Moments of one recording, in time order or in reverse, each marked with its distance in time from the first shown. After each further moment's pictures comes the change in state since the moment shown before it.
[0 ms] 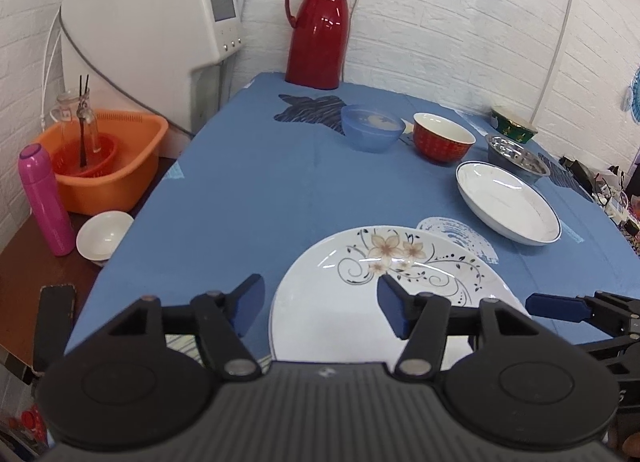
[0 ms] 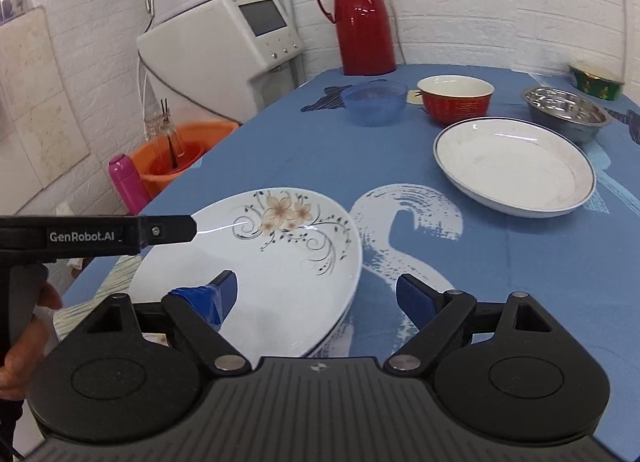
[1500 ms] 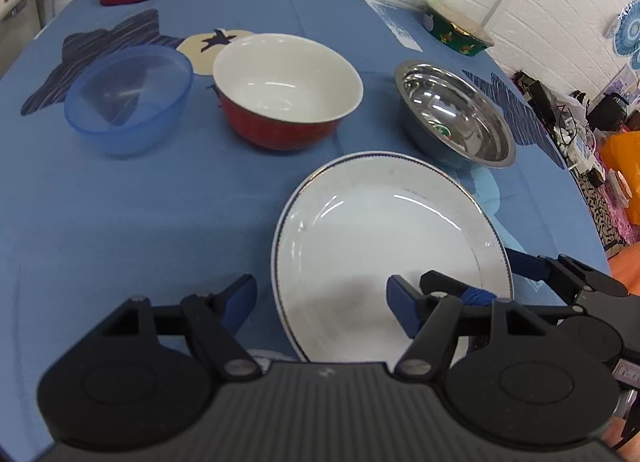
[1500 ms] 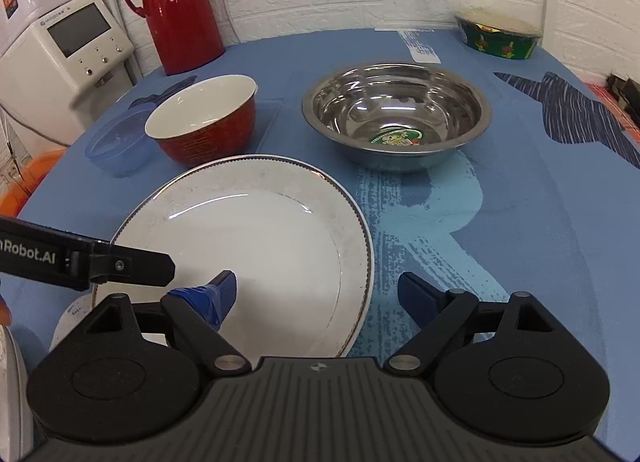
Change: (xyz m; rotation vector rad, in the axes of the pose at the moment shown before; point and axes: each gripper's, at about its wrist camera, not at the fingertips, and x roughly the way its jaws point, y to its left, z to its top) left arm 0.224 -0.165 0.120 0.067 0.427 -0.216; right arm 0.081 -0.204 0.087 0.099 0.132 -0.218
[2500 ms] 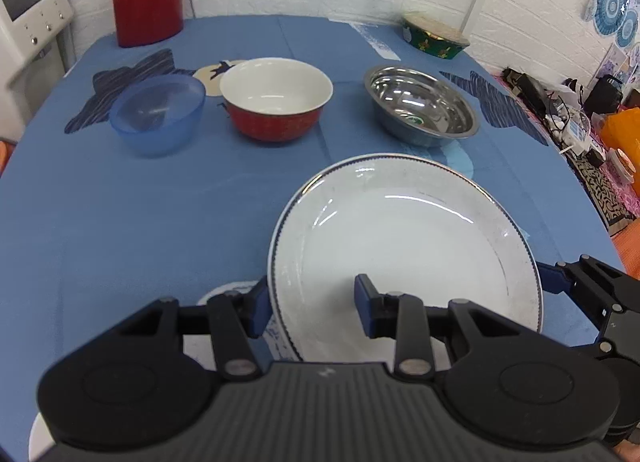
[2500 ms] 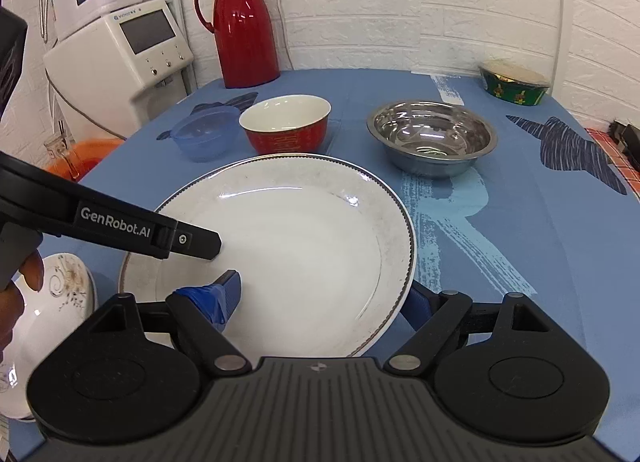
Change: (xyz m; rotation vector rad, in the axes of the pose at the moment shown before) left arm -0.061 -0.034 -0.056 0.103 -0.112 0.084; right arm -0.082 0.041 -0.043 -0.076 -0.110 0.041
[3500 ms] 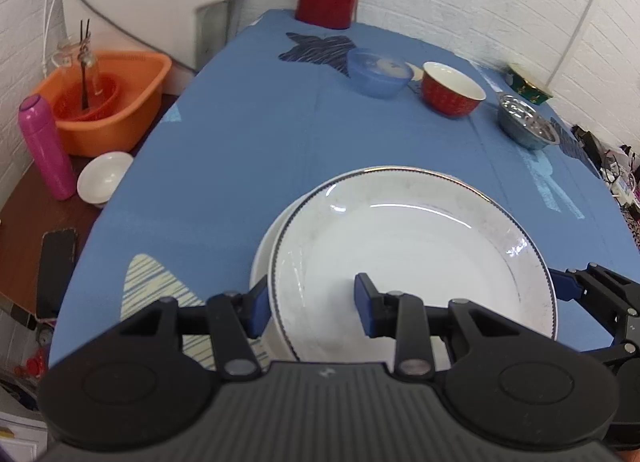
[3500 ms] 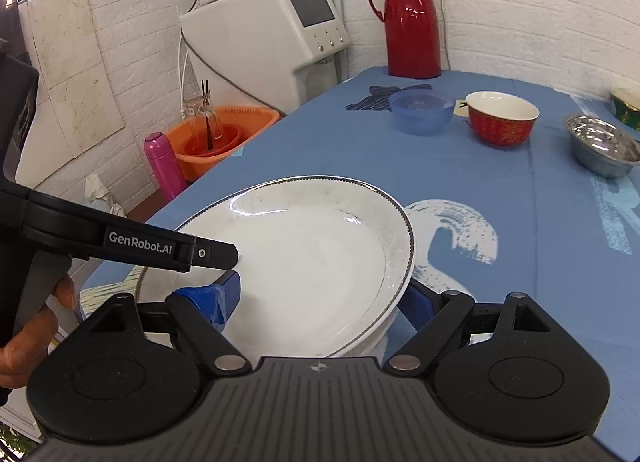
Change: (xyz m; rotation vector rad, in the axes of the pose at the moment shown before) left arm -0.126 0.133 -0.148 -0.253 -0.087 0.150; right arm -0.027 0.164 -0.048 -0.140 0.010 0.257
